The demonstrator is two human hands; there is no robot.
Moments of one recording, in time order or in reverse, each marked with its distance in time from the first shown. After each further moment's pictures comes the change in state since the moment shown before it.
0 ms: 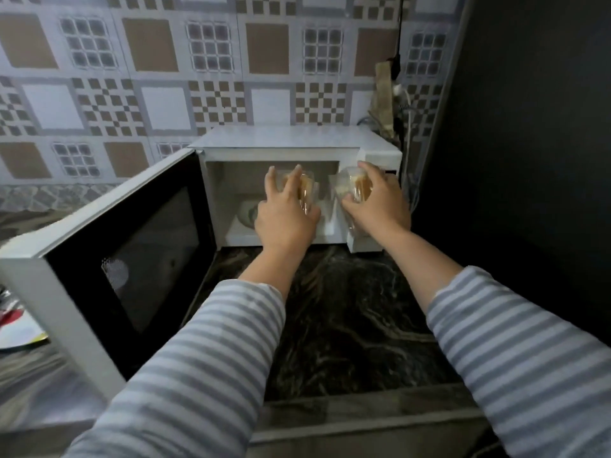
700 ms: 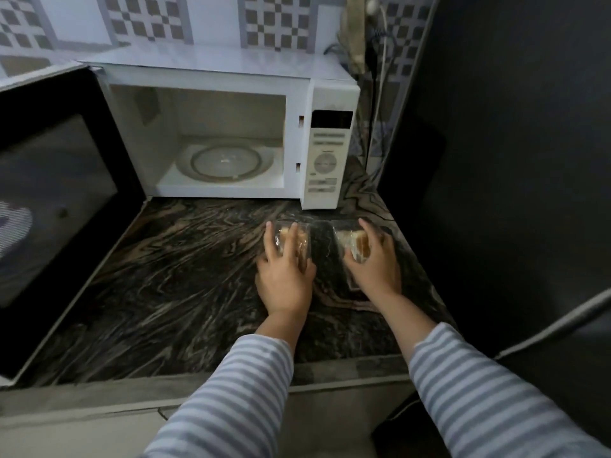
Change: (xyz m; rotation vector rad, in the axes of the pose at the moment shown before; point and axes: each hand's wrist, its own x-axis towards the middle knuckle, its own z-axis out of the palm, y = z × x) left_hand -0.133 0.005 0.165 0.000 -0.161 -0.168; right_hand -0.063 0.209 0.042 -0.013 -0.106 0.177
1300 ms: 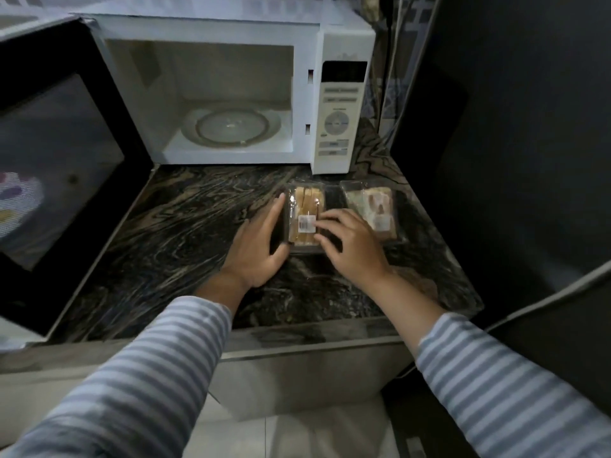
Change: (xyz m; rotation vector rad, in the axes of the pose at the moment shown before) left_hand 0.025 -0.076 -0.048 -0.063 -0.320 0.442; right_hand -0.038 -0.023 0.019 -0.073 -0.045 -0.708
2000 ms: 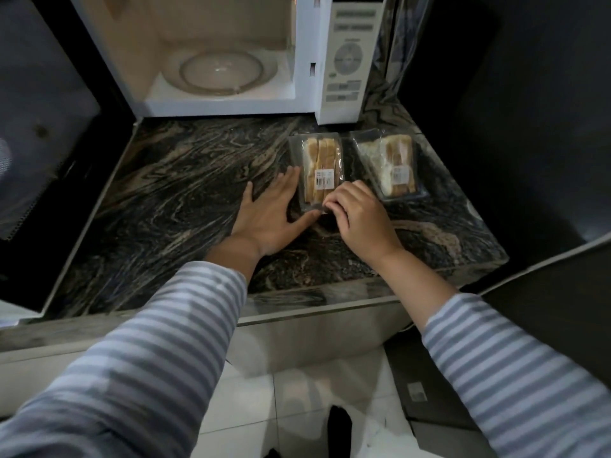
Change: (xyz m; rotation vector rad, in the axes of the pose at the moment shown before) left_hand -0.001 -0.002 0.012 0.320 -0.279 -0.107; right_hand -0.019 -0.020 0.018 -0.020 -0.024 0.009
